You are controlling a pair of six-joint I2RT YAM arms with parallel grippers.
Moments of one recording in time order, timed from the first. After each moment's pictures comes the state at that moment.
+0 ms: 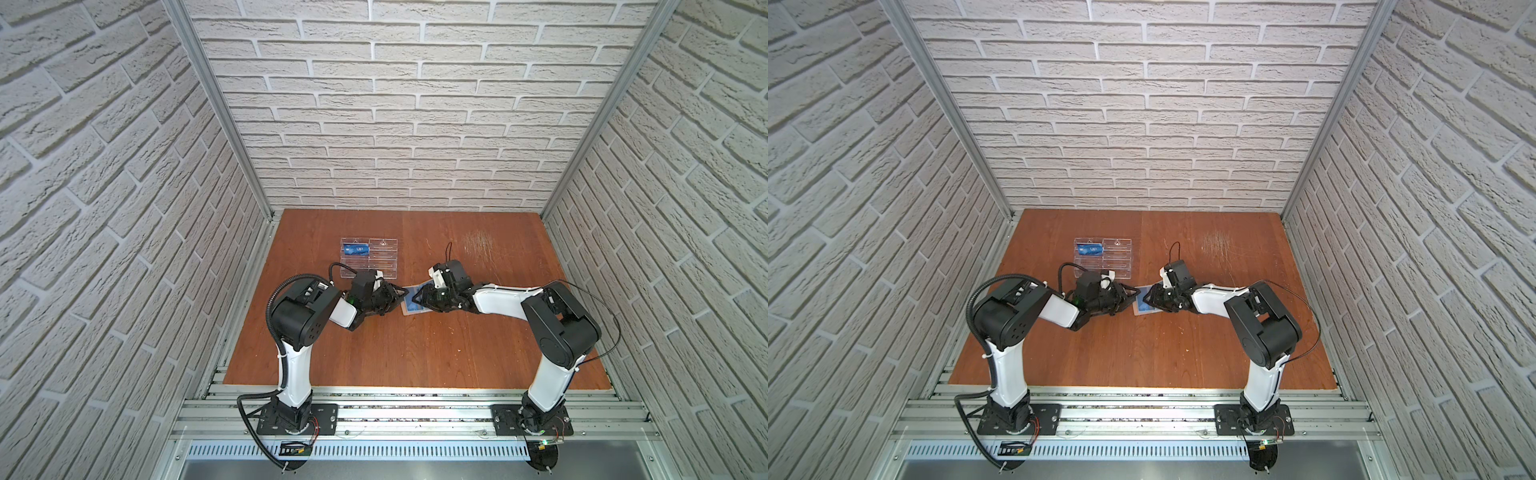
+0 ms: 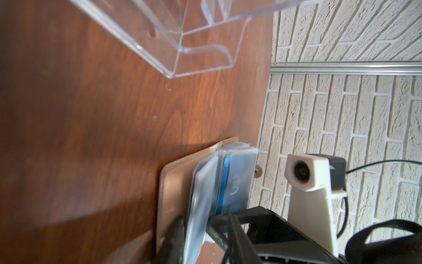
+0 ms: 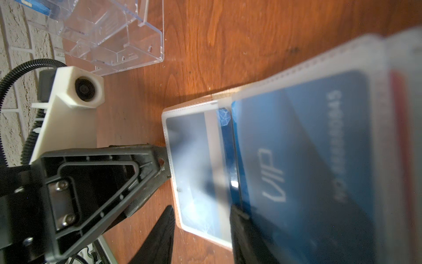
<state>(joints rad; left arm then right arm) -0.52 1.97 0.71 0.78 0.53 -1.25 0.47 1.82 0.93 -0.02 -0.40 0.79</state>
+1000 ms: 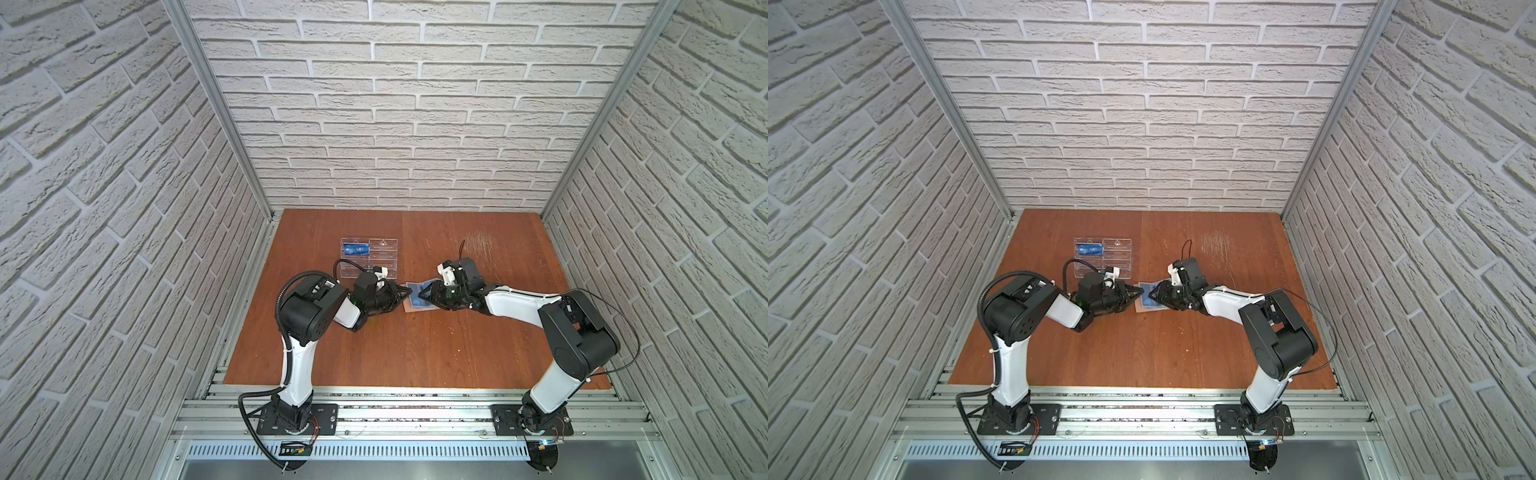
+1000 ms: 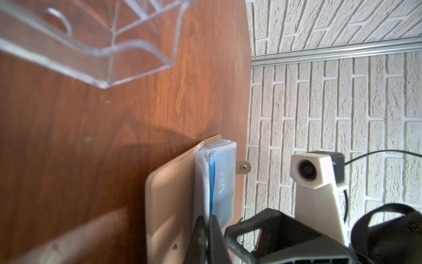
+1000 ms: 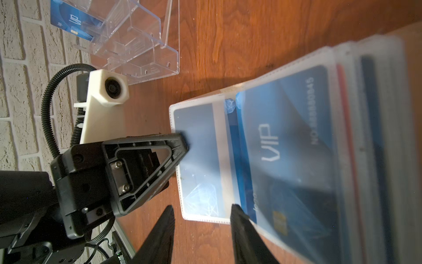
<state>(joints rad) -0.54 2.03 0.72 0.95 0.55 -1.25 0.40 1.71 0.87 -0.01 -0.45 0.81</state>
